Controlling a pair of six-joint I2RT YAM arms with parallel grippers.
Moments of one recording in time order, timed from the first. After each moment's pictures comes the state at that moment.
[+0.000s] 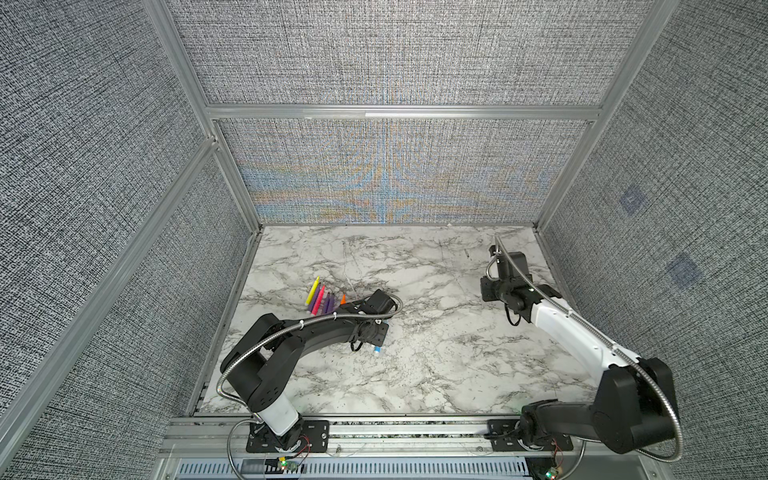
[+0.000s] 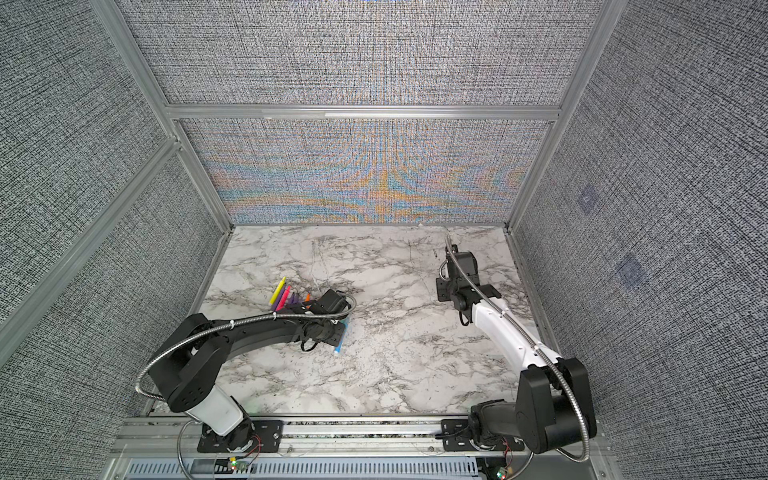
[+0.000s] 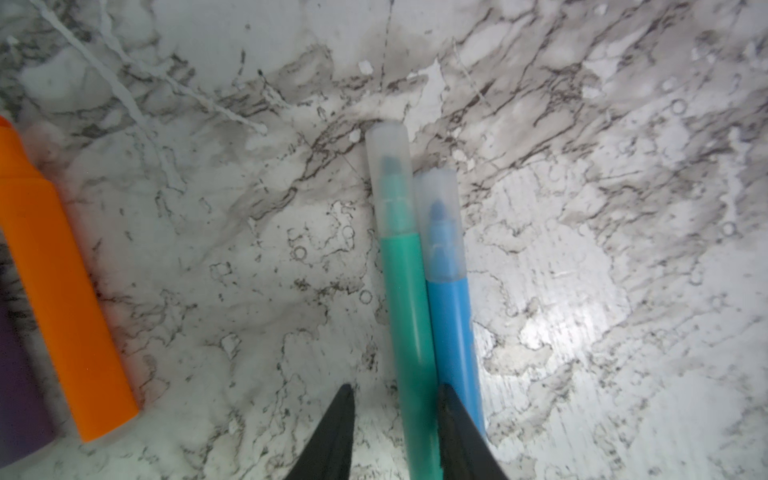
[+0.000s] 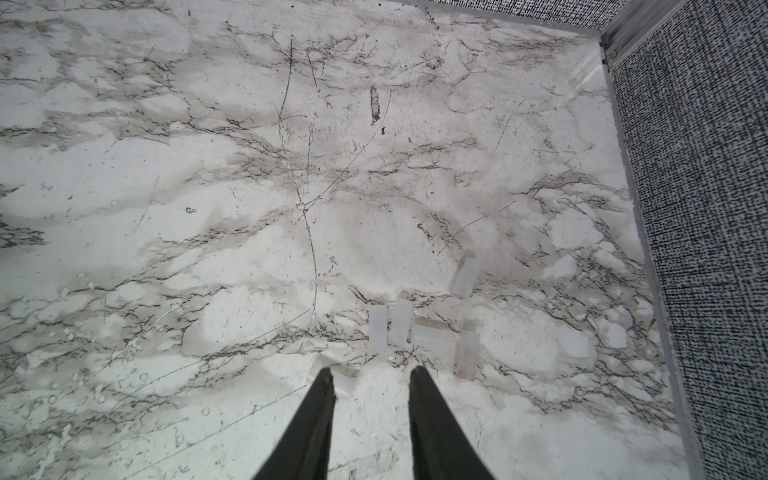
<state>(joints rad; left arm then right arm) -0.76 1.66 0.91 -0.46 -0.17 -0.33 0.24 1.35 0.93 -0.40 0.20 0.05</state>
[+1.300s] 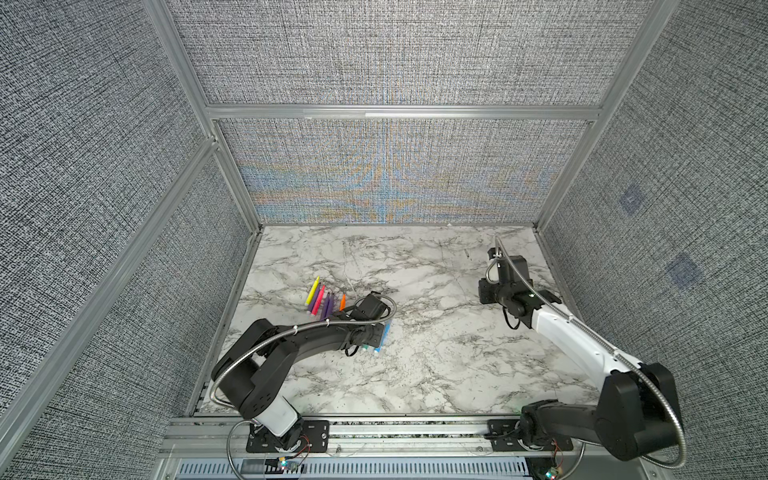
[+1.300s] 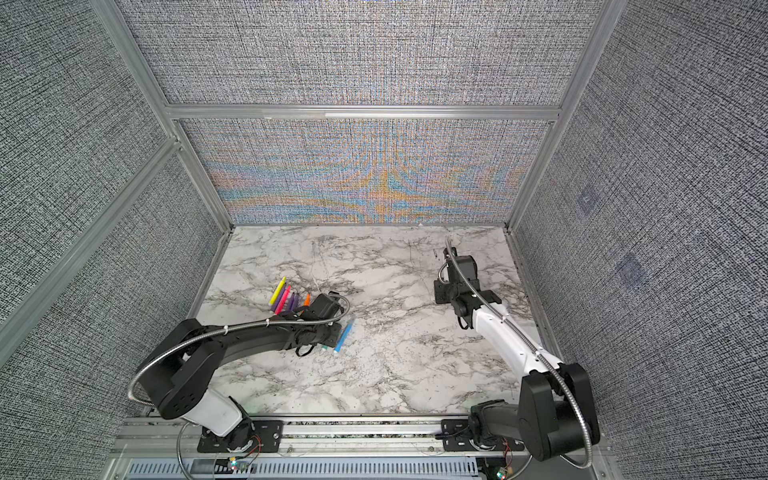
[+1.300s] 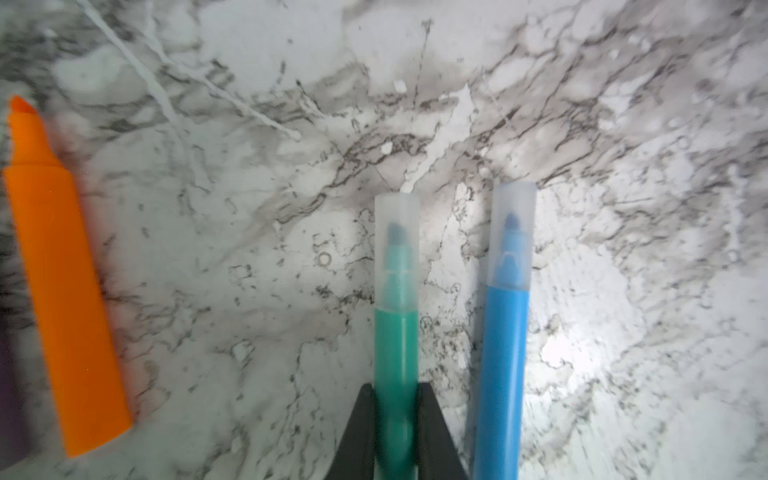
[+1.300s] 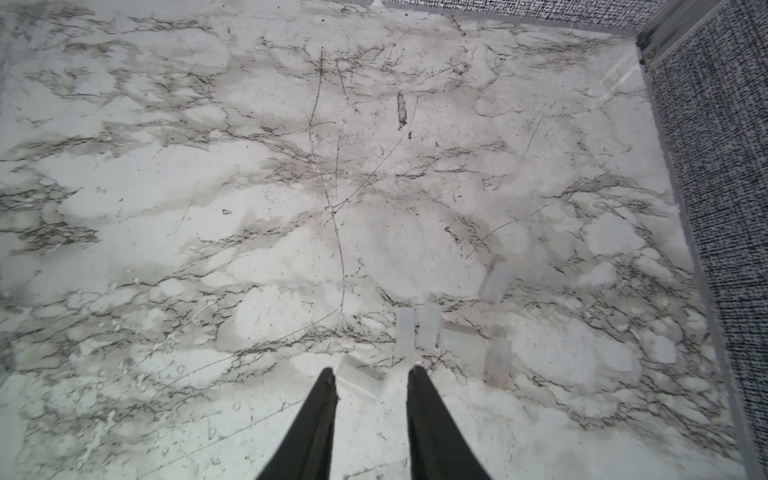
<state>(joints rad) -0.73 1.54 0.76 -0.29 -0.17 -0.36 0.25 1.29 0.85 -0.33 0.10 0.08</state>
